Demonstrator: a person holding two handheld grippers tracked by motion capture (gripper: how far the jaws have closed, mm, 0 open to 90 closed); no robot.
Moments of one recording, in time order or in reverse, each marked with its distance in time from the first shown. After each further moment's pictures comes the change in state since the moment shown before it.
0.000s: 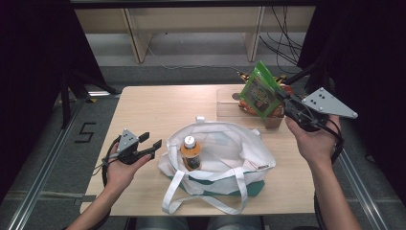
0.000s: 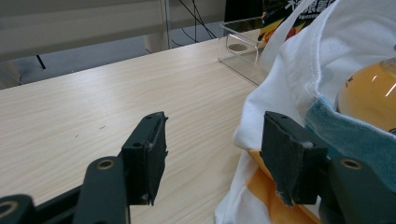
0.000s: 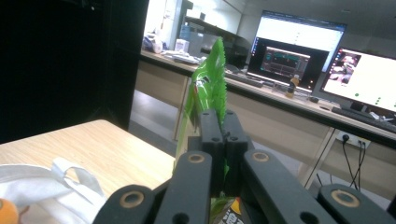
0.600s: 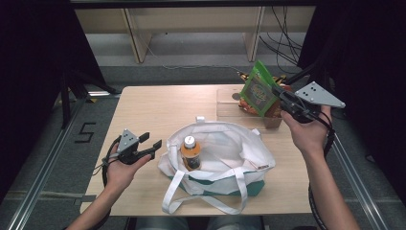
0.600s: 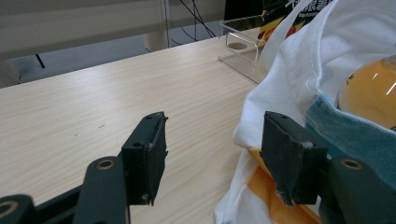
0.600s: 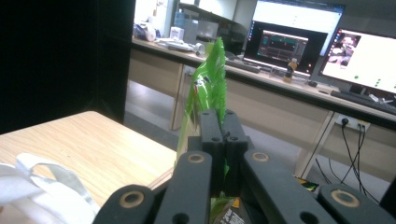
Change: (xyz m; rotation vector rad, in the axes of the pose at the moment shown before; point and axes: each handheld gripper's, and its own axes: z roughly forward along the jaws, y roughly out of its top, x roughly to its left) left arm 0.001 0.000 0.001 -0.002 -0.006 0.009; right arm -0.014 -0.014 0.029 0.052 -0.021 0.027
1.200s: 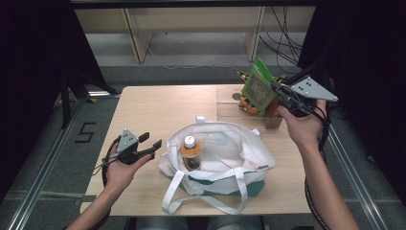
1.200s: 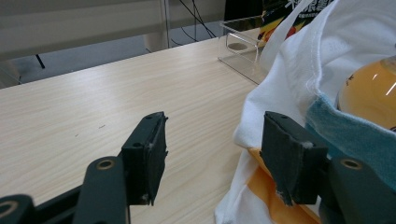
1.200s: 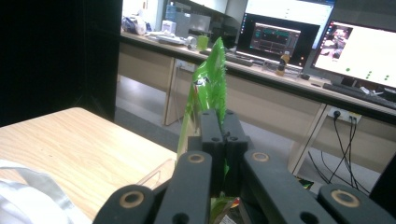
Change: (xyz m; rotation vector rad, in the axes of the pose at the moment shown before) left arm -0.001 0.000 -0.001 0.007 0.008 -0.008; right arm -0.009 -0.006 0.021 0.022 -0.033 0.009
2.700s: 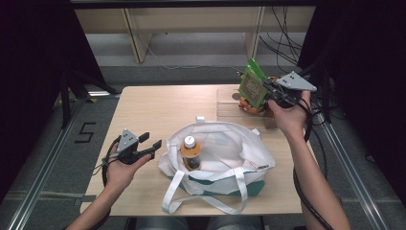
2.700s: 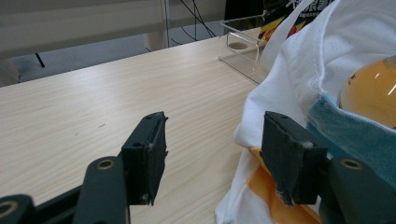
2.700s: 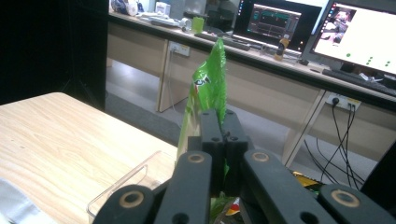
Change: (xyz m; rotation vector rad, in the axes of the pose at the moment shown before) left arm 0.001 -0.001 0.000 0.002 0.000 -0.002; right arm -0.005 -0.014 0.050 0.062 -0.025 -0.028
